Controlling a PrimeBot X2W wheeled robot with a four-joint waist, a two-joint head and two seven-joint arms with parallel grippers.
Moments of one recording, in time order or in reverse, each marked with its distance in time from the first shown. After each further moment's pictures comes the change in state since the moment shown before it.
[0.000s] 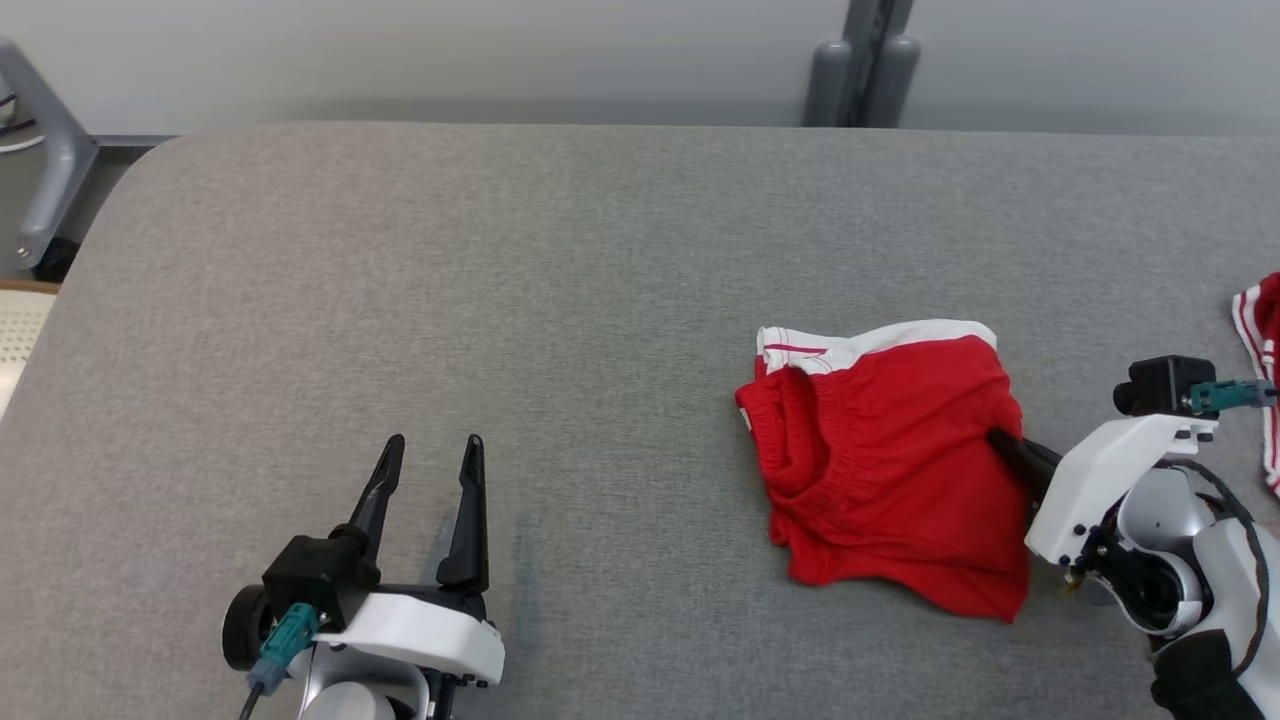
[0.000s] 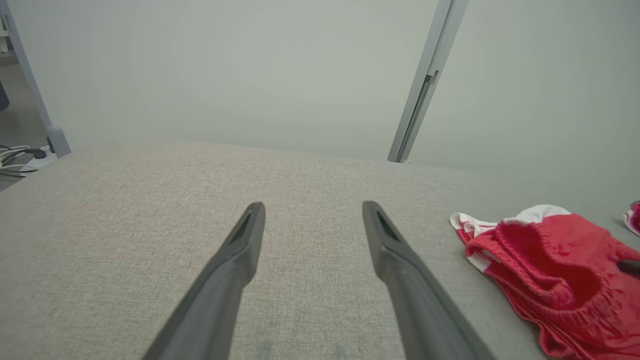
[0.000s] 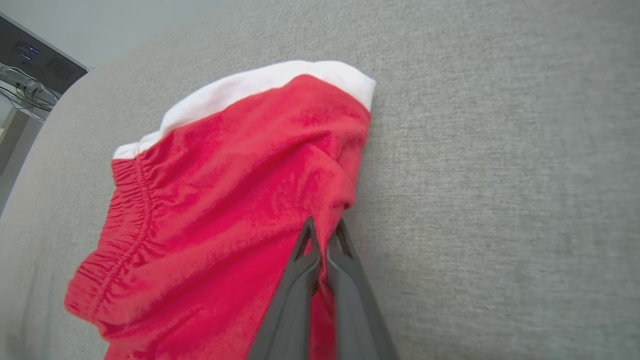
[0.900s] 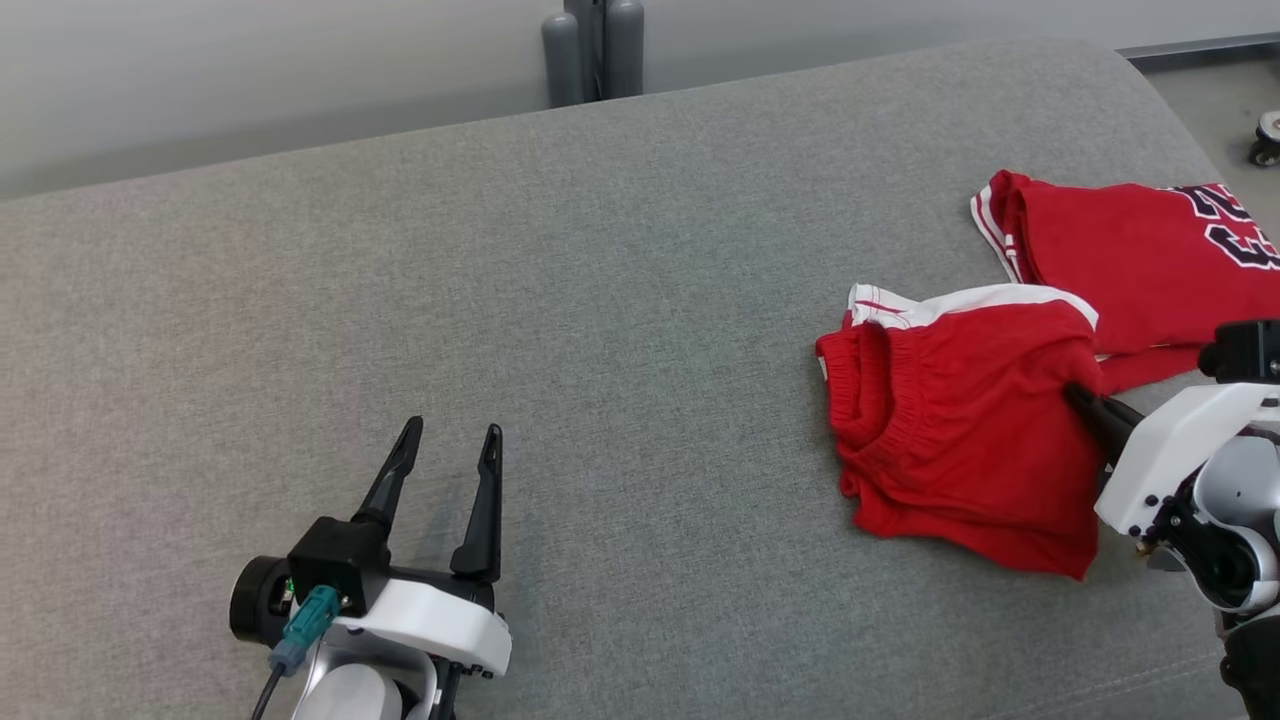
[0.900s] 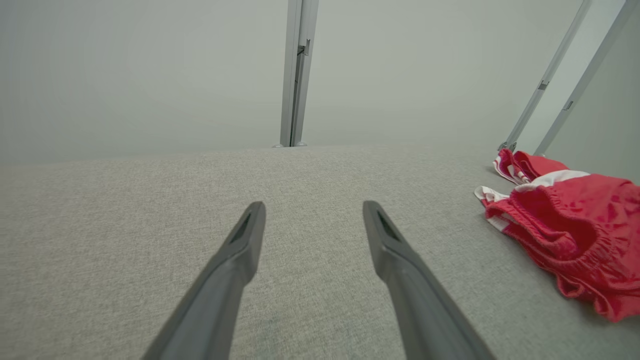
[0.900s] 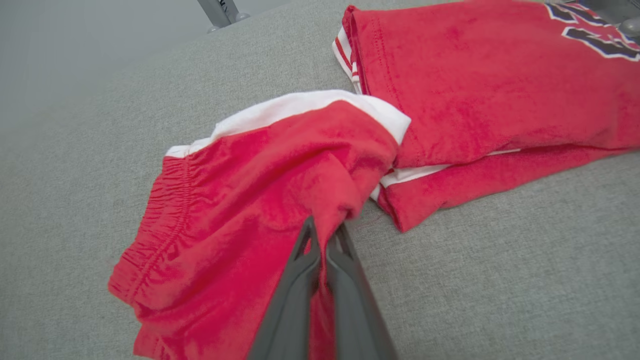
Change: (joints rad) left arm -0.038 0.000 -0.001 0.029 0.082 -0.041 0.000; right arm 0.005 -0.089 -0.055 -0.098 -0.033 0.000 0.007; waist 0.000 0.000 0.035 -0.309
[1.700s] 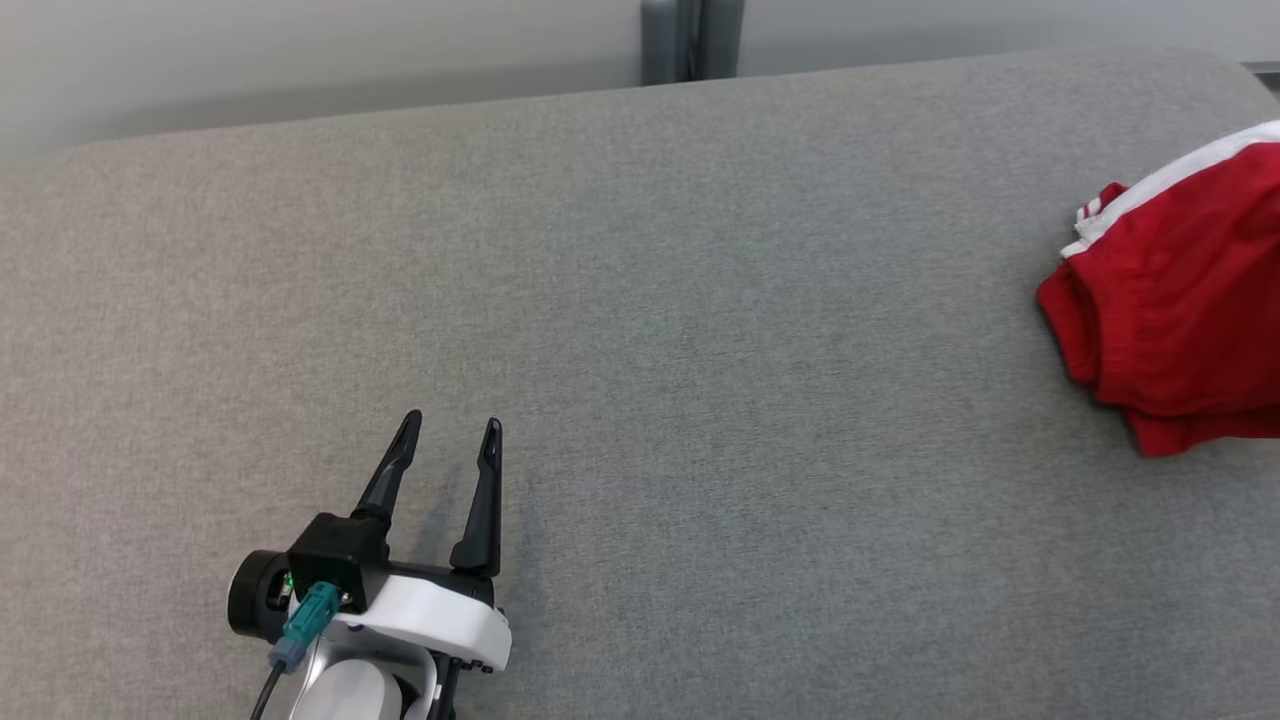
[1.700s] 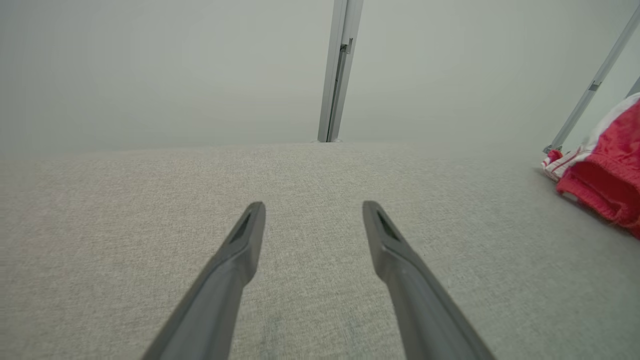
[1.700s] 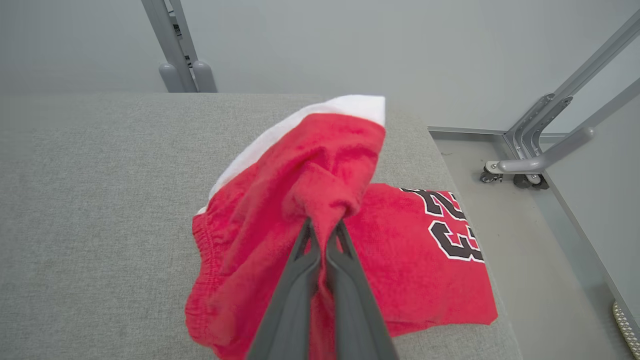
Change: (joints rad) left arm -0.002 0.000 -0.002 -0.007 0.004 0.004 0.000; right arm -0.219 -0.219 -0.008 0.065 -0.168 0.000 0.029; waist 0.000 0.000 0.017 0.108
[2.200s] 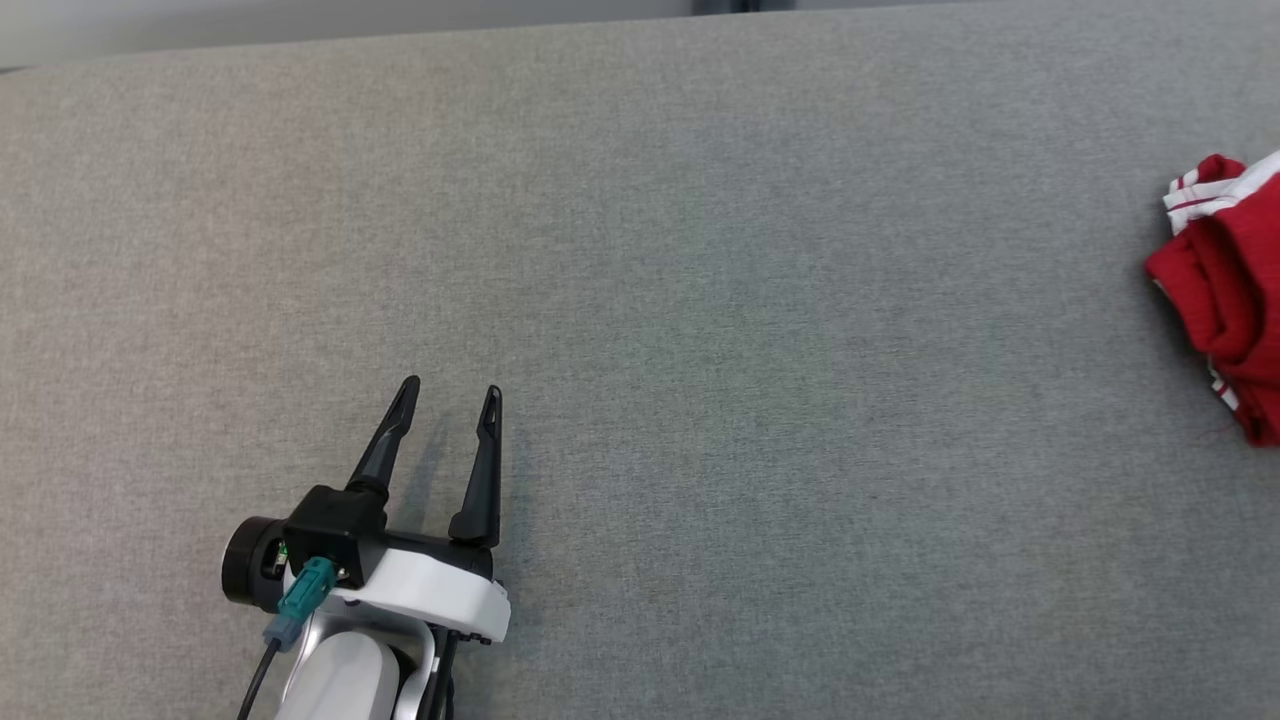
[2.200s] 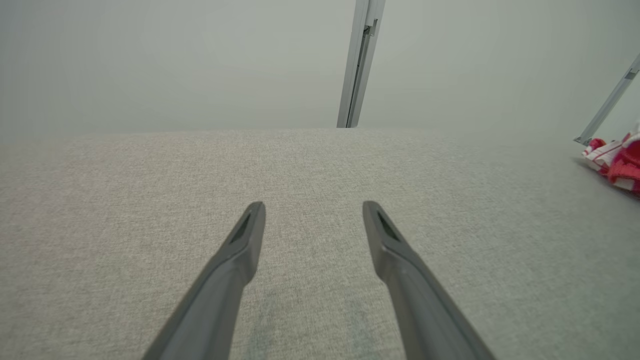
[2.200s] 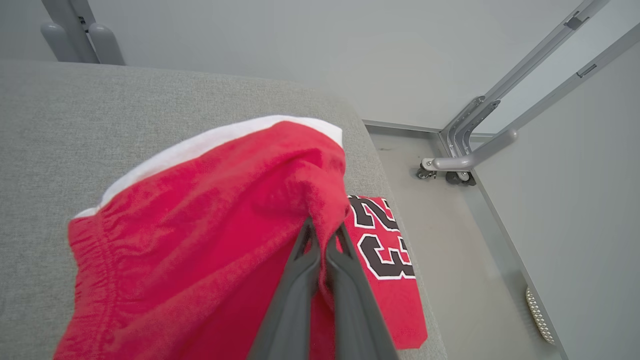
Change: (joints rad) left arm -0.040 0.000 0.008 -0.014 0.021 -0.009 0.000; right arm -0.120 -0.091 -0.035 0.239 -0.155 0.000 -0.131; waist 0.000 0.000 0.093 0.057
